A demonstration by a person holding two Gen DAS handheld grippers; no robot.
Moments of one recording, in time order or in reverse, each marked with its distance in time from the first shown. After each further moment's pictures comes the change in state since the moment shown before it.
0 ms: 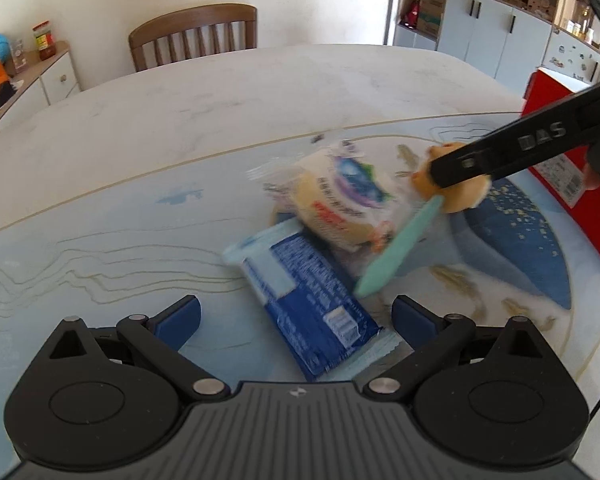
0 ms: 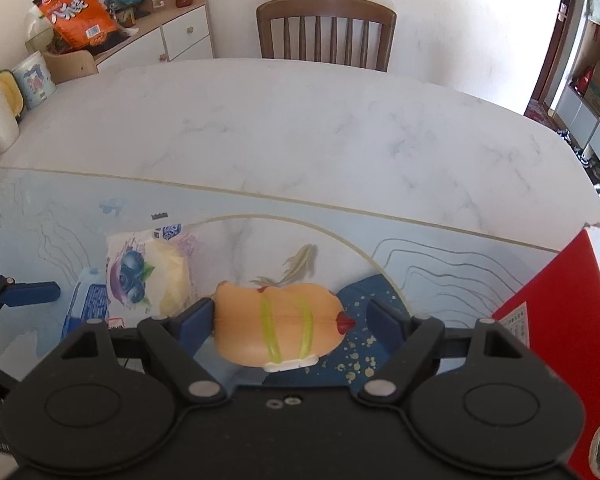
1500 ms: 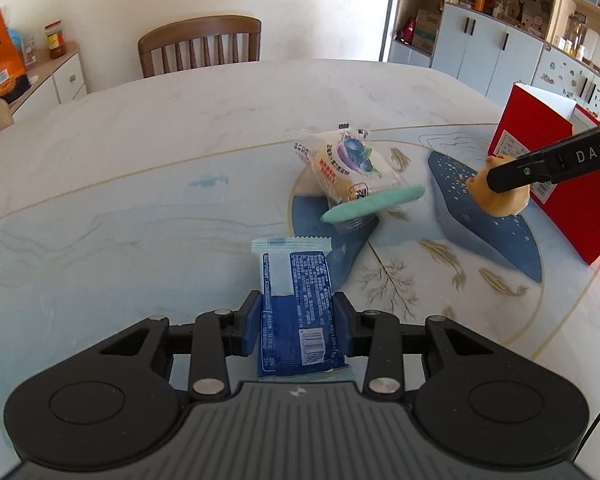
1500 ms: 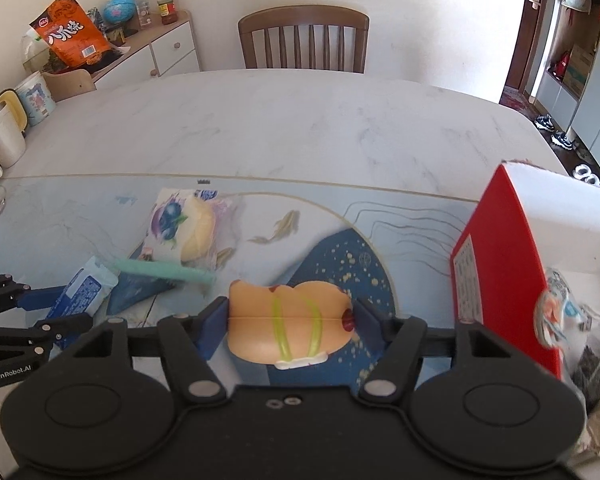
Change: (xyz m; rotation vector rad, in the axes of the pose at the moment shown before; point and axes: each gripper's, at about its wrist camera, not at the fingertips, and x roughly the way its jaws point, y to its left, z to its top) left arm -0.047 0.017 -0.022 -0.029 -0.044 -0.041; right arm -0.053 -0.004 -0.035 0.057 -0.024 -0.020
